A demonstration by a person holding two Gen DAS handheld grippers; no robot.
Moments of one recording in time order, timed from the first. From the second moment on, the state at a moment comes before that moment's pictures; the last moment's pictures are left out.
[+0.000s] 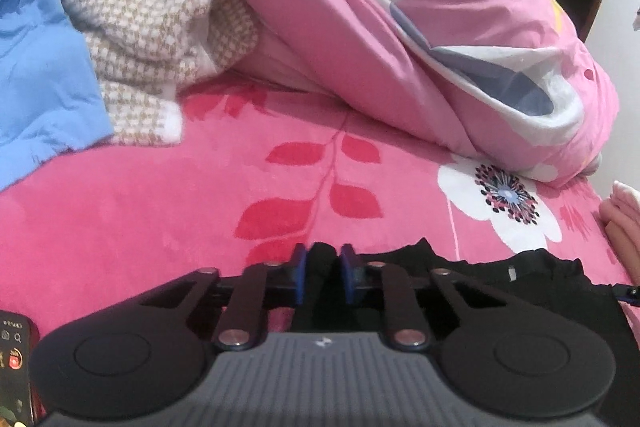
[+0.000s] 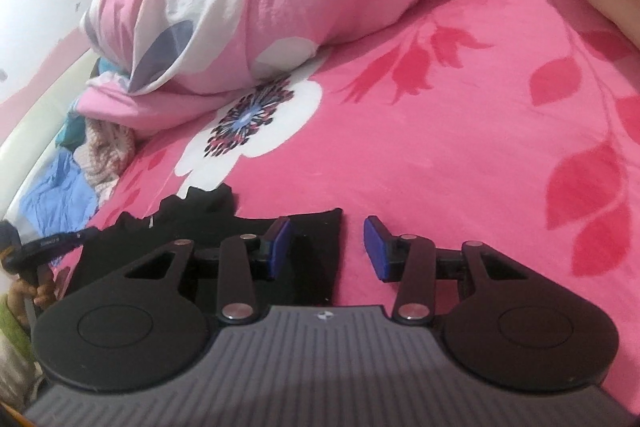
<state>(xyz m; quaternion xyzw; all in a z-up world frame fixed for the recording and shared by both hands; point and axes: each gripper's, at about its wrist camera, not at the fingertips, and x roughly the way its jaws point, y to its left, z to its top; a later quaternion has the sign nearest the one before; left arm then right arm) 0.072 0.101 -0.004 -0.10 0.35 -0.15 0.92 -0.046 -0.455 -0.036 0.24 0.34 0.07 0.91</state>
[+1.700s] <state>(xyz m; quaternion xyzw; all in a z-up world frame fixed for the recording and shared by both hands) -0.007 0.139 0.057 -0.12 0.30 -0.09 0.94 -0.128 -0.464 0.018 0.26 0.23 -0.01 0.94</state>
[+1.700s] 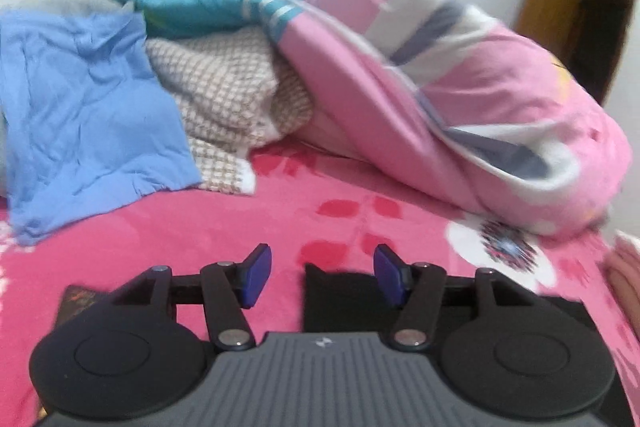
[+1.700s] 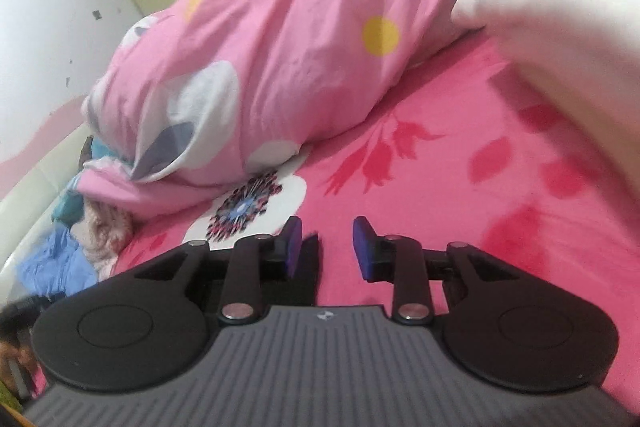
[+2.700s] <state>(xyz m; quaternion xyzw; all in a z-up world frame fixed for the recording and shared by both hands) -0.166 0.200 -0.017 -0.35 0.40 -0.11 0.84 -0.265 -0.400 -0.066 0.57 0.28 -0.01 0.77</state>
